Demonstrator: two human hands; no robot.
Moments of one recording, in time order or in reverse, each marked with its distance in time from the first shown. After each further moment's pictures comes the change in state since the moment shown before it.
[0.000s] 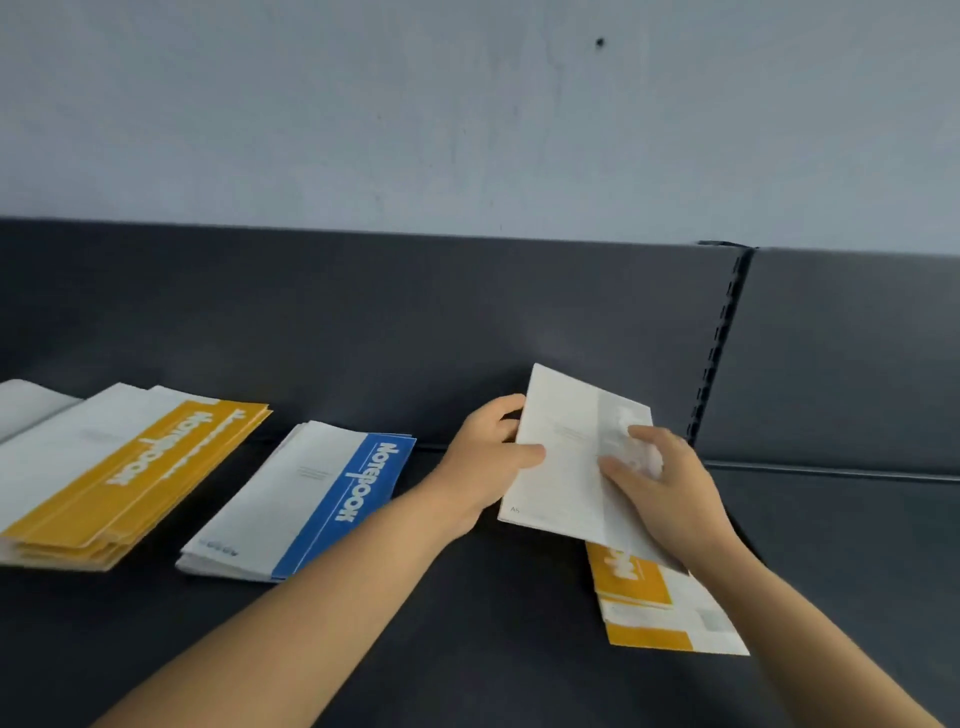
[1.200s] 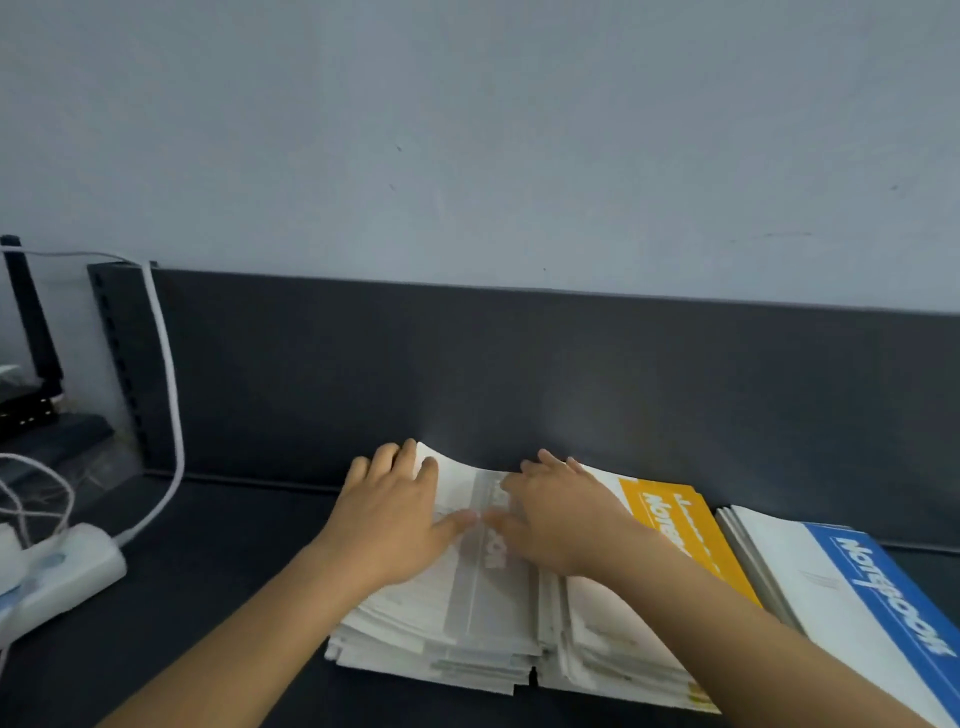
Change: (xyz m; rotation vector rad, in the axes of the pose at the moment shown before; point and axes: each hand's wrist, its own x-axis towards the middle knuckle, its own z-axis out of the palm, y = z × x) left_hand -0.083 -0.061 -0.546 1.522 0.114 0.010; right_hand -0.064 -0.365 0.427 -0.867 -0.460 -0.568
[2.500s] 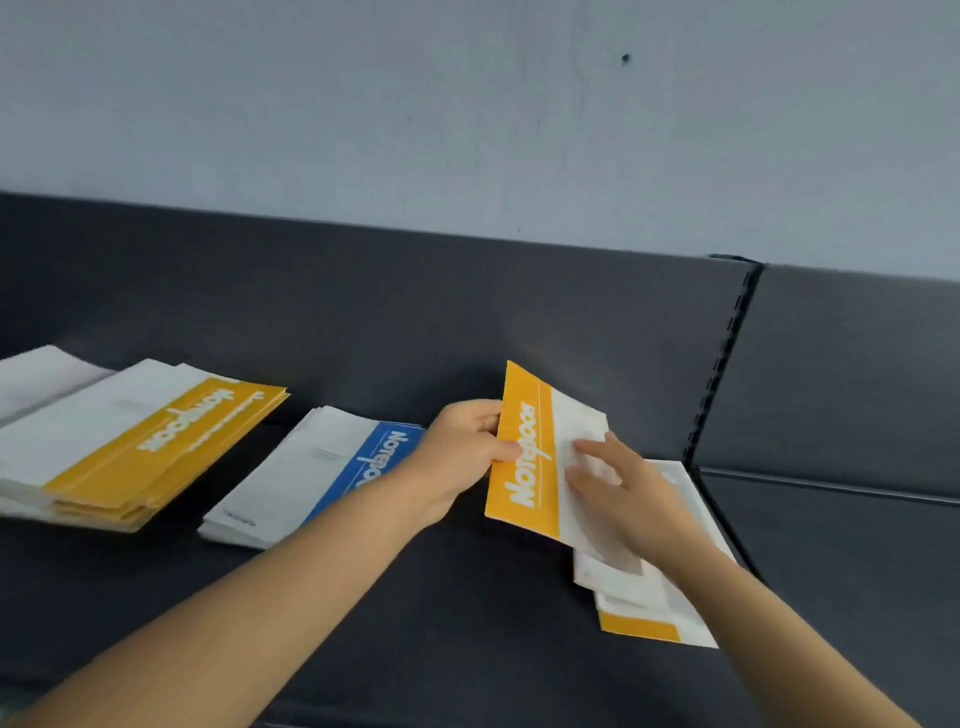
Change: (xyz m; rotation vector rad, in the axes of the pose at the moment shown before) left_hand 0.034 0.529 -0.036 -1.514 -0.091 -0.035; right_hand -0.298 0.453 0.038 0.829 0.257 0.414
